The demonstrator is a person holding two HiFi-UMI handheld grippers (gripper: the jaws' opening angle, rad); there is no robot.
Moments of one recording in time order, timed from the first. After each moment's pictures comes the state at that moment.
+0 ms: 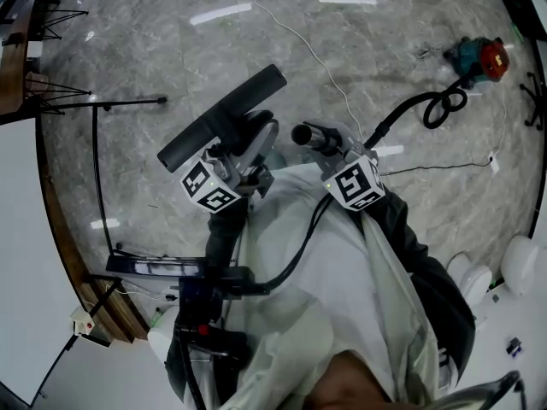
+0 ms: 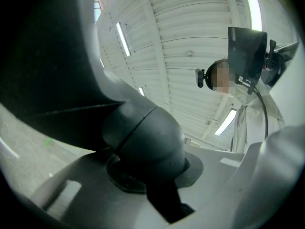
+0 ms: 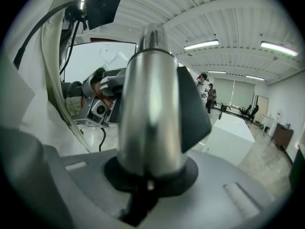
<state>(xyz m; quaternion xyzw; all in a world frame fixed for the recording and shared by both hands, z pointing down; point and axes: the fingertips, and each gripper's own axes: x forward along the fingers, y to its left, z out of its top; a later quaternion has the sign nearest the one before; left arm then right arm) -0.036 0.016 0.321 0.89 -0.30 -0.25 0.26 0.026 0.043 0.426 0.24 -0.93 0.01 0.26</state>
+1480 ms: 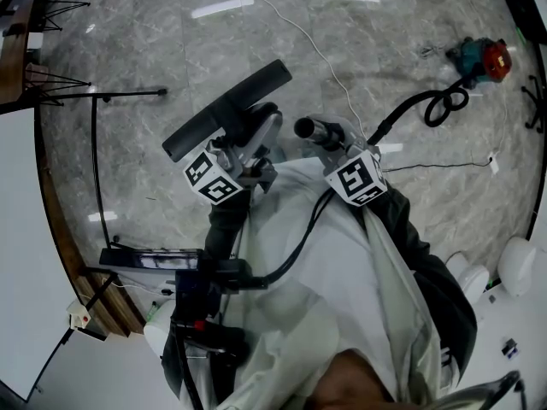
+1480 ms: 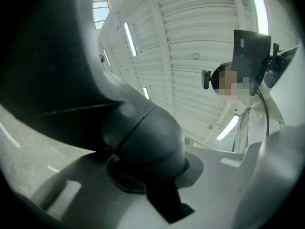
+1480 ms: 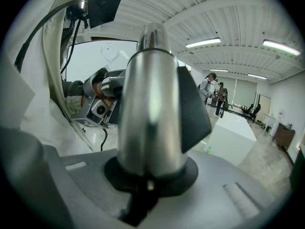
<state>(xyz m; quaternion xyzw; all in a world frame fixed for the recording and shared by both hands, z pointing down) -0.039 0.018 0.335 0.87 -0.30 -0.26 0.29 0.025 0.050 0.434 0.23 -0.93 0.02 0.28</state>
